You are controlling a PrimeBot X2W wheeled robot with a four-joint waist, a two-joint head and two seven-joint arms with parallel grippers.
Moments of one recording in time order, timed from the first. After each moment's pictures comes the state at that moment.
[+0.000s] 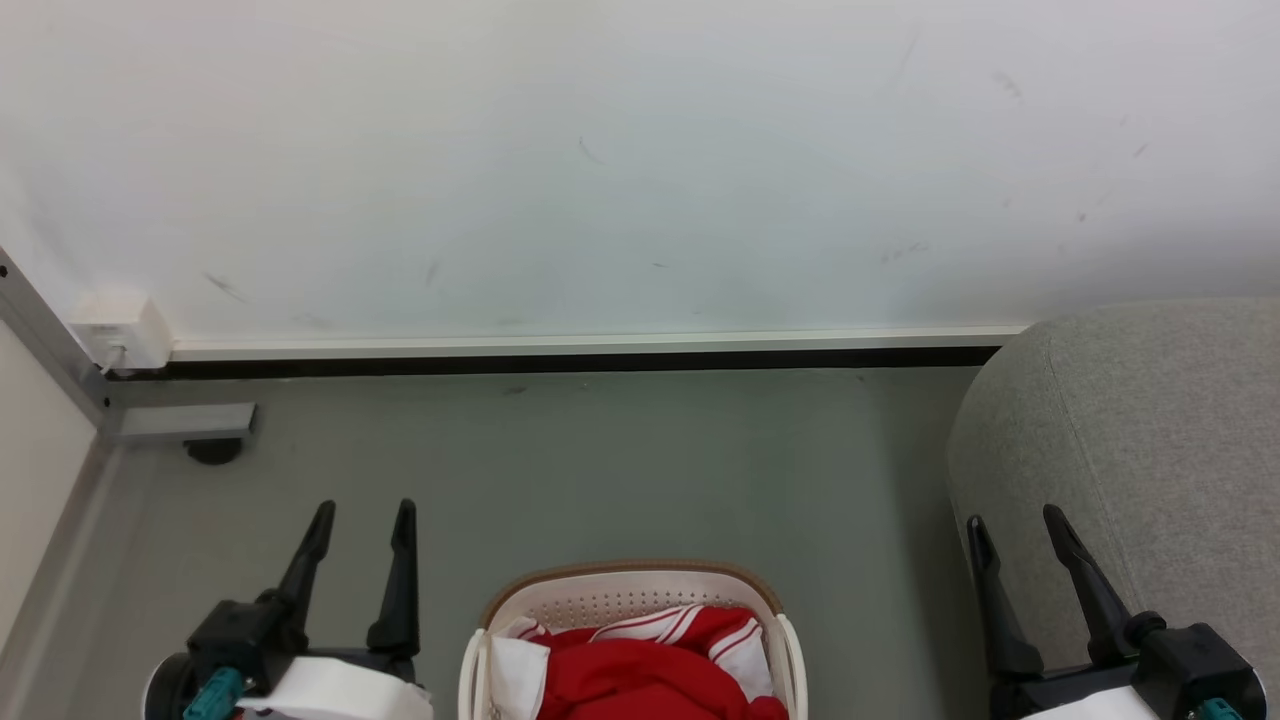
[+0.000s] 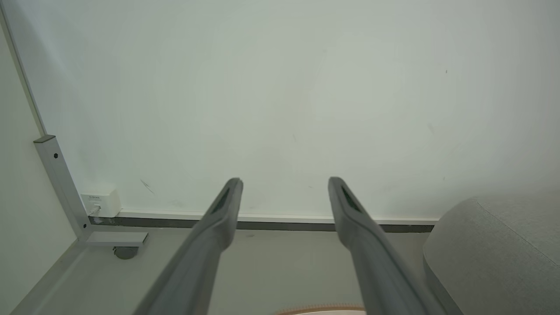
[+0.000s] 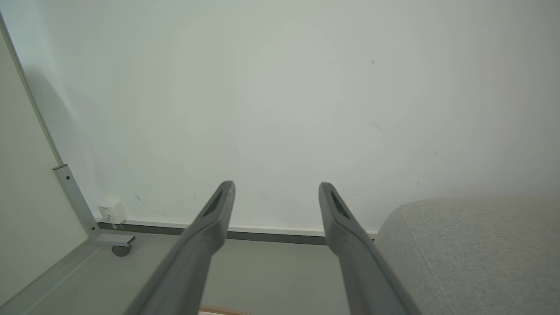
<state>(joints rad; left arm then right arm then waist) -0.10 0.06 -0.02 0.18 -0.14 -0.08 -0.24 -0.06 -0.05 0.11 0.15 0.26 0.13 -0.24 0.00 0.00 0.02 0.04</state>
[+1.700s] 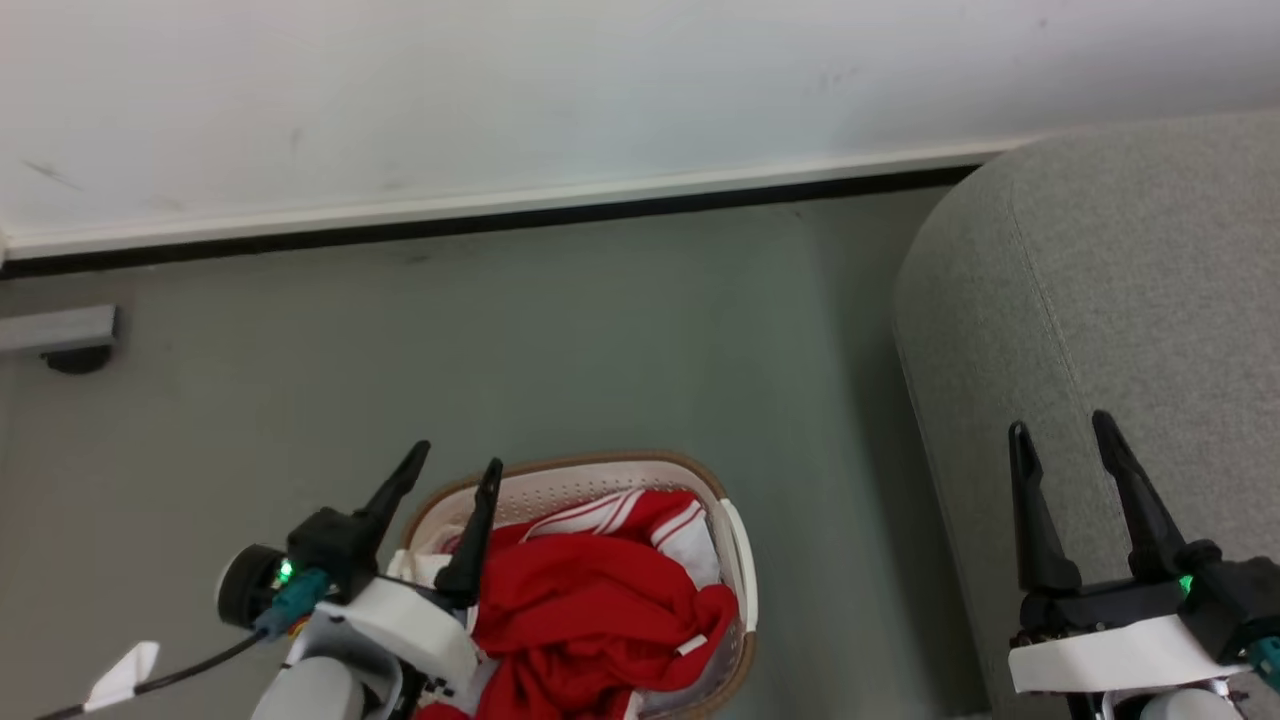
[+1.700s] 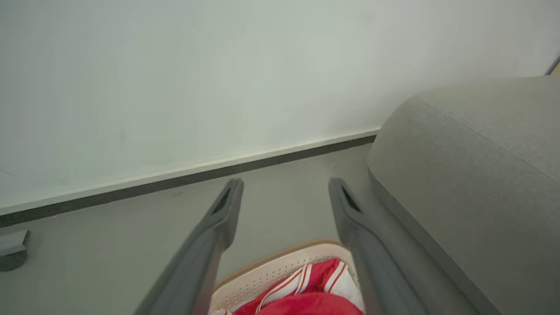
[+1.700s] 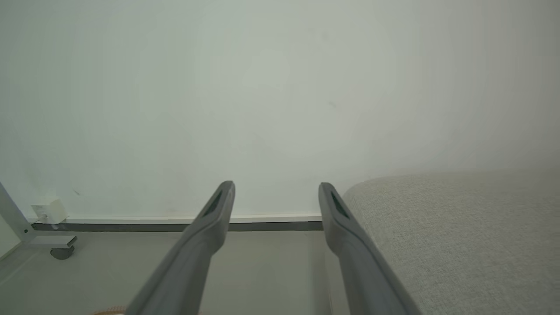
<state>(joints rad) -0.30 0.14 -0.18 0.37 -0.15 -0.13 -0.26 -0.15 -0.05 0.06 0.11 0.21 0.13 -0.26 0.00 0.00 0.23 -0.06</state>
